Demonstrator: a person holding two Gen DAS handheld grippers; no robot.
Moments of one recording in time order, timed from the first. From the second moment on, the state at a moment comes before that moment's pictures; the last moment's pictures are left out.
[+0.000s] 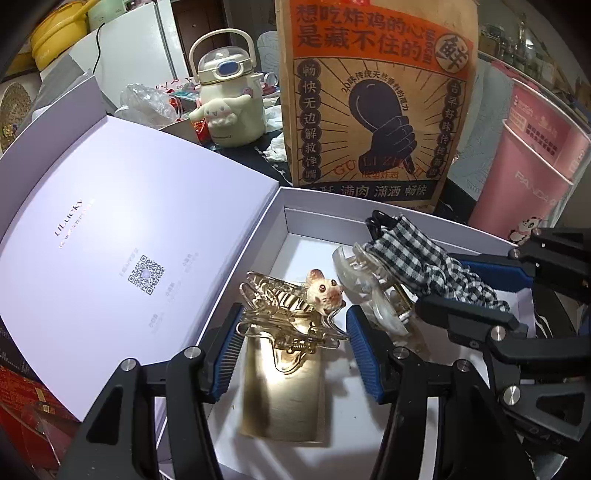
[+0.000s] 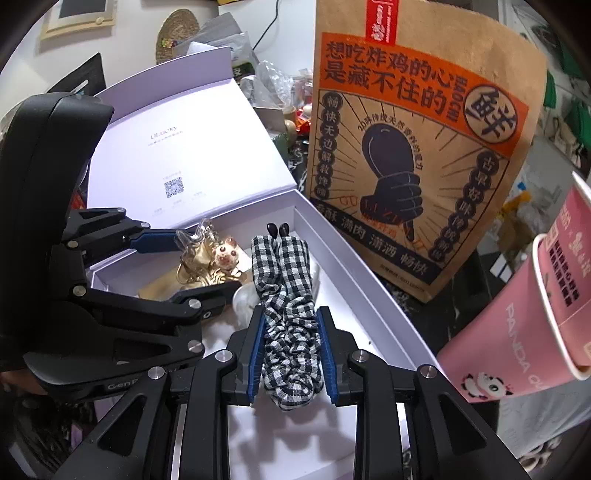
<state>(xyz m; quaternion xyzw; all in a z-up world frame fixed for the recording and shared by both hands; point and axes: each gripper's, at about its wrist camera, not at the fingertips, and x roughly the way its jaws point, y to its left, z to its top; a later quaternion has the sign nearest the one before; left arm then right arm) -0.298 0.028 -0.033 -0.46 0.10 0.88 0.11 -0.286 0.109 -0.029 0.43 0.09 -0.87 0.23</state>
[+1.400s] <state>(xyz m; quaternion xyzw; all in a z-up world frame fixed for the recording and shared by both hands) -0.271 0.036 -0.010 -0.44 0.11 0.89 0.08 -0.252 0.141 0.007 0.42 0.08 -0.88 0.19</state>
